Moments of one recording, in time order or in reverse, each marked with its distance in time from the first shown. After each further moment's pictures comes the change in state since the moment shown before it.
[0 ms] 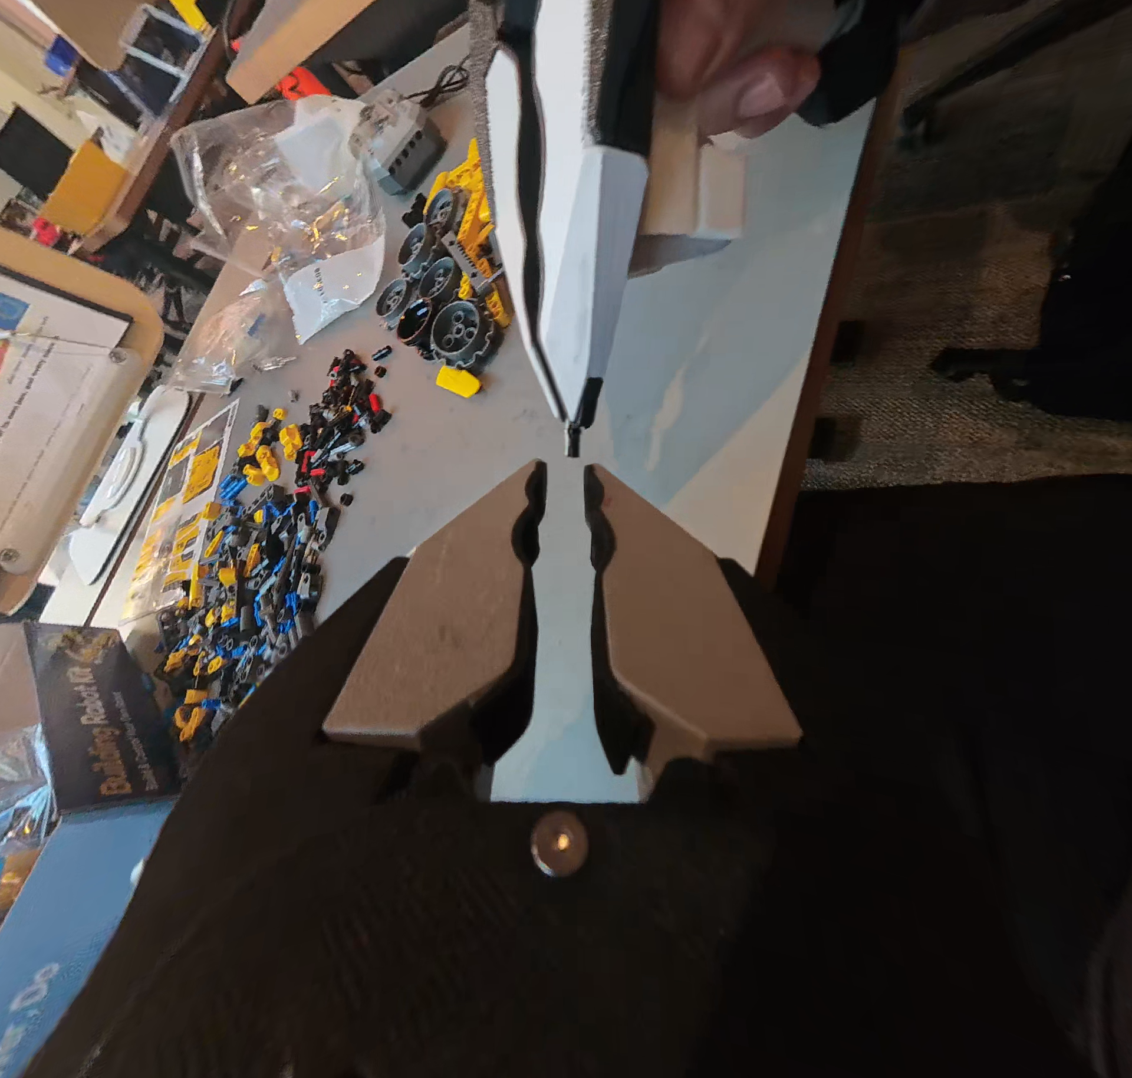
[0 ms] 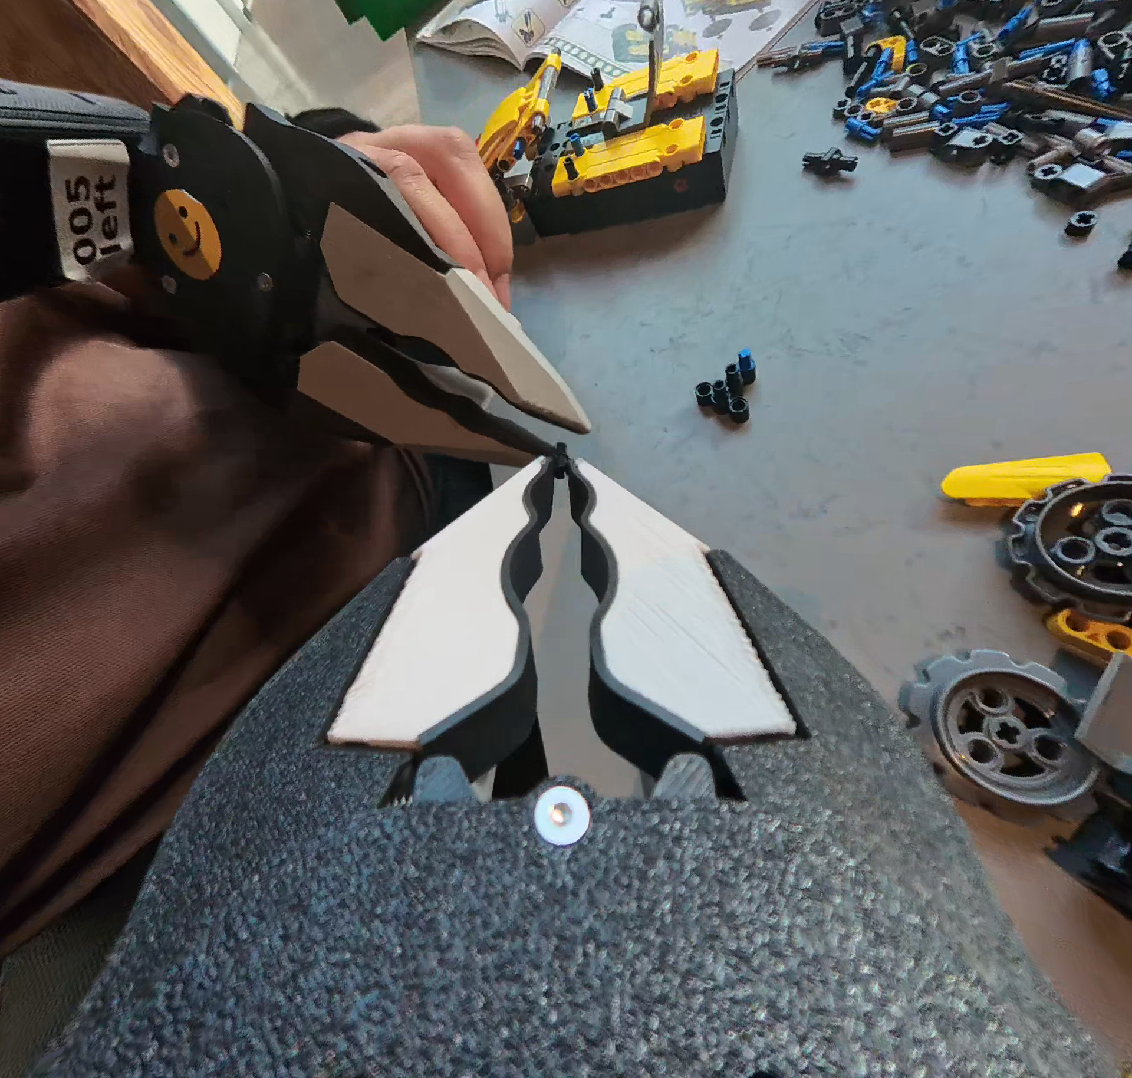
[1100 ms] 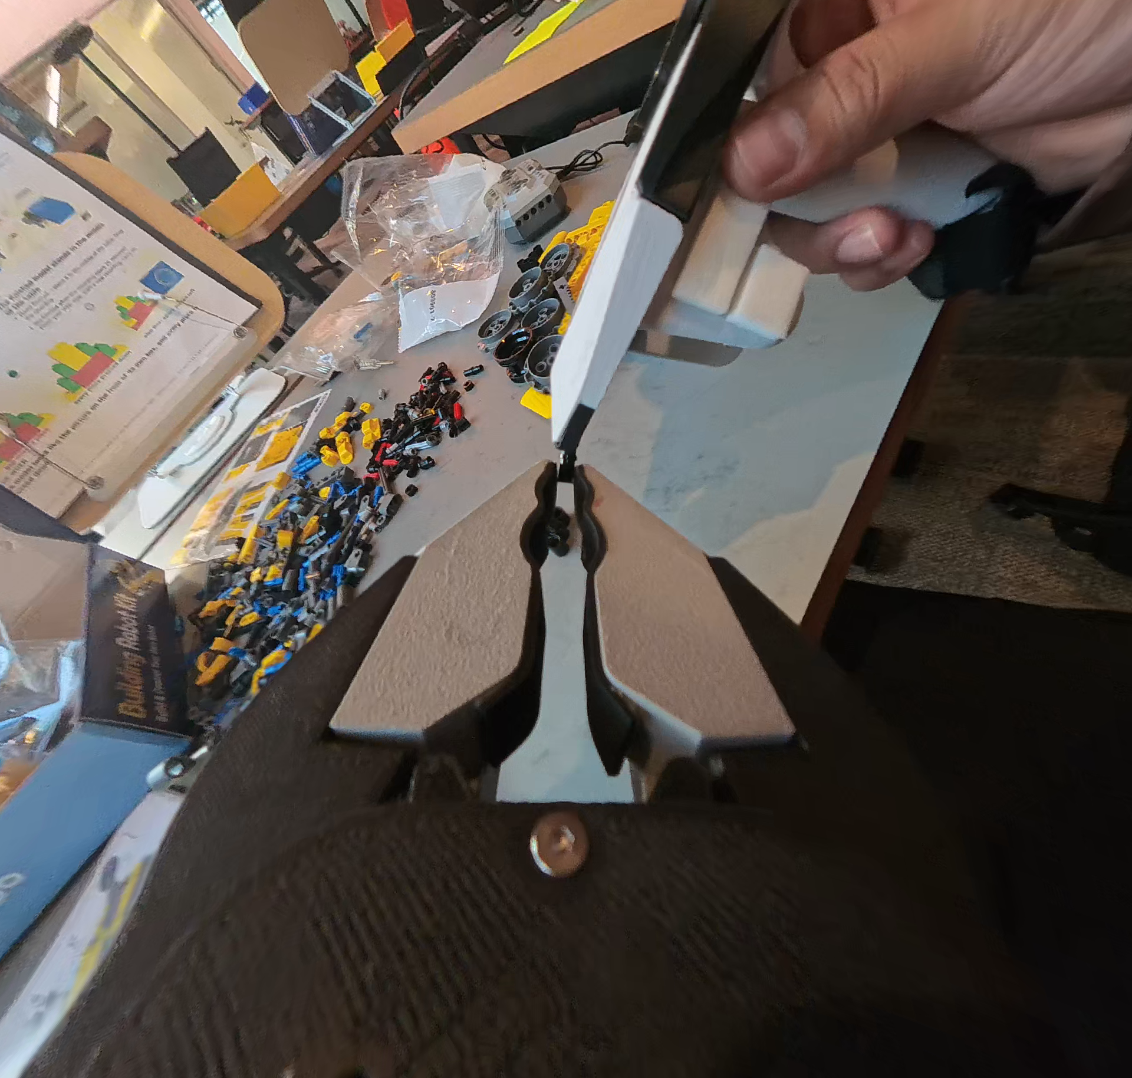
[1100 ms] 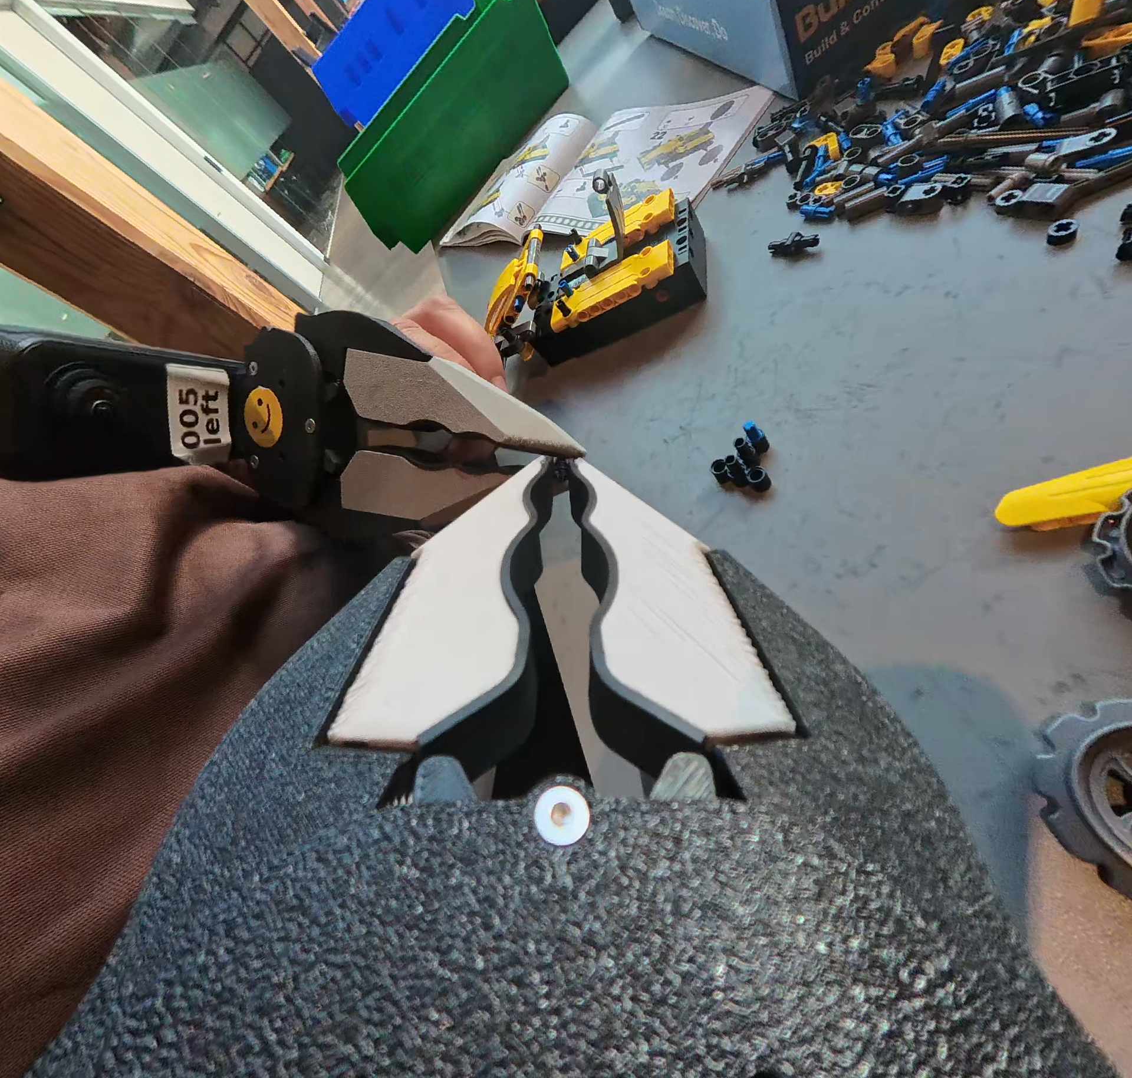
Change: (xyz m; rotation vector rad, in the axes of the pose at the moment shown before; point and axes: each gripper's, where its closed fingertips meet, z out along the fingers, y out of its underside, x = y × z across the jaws) left arm -0.026 -0.006 -0.012 0.125 -0.165 -0.148; right arm 0.000 -0.033 0.008 0.215 -0.028 0.229
